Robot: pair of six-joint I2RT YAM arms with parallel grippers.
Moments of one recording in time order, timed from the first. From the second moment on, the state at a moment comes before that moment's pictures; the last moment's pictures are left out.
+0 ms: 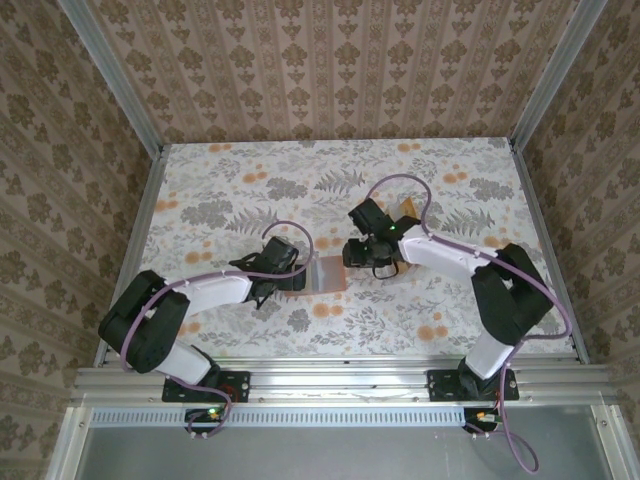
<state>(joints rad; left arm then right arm) -0.71 1.49 0.65 -0.20 -0.25 -0.50 0.61 1.65 1.14 -0.58 -0.03 0.56</state>
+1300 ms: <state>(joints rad) -0.71 1.36 0.65 -0.28 -0.25 -0.49 0.50 1.59 1.11 -0.77 0.21 0.37</state>
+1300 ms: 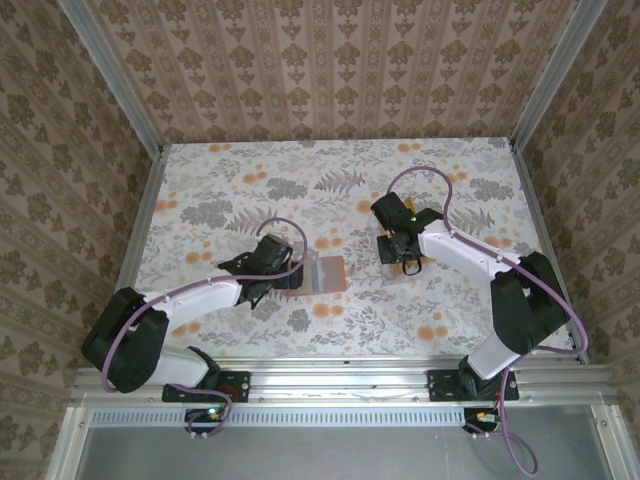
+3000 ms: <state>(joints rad) -0.71 1.35 0.65 -0.28 -0.25 -0.49 0.49 1.56 1.07 -0.77 0.25 0.34</state>
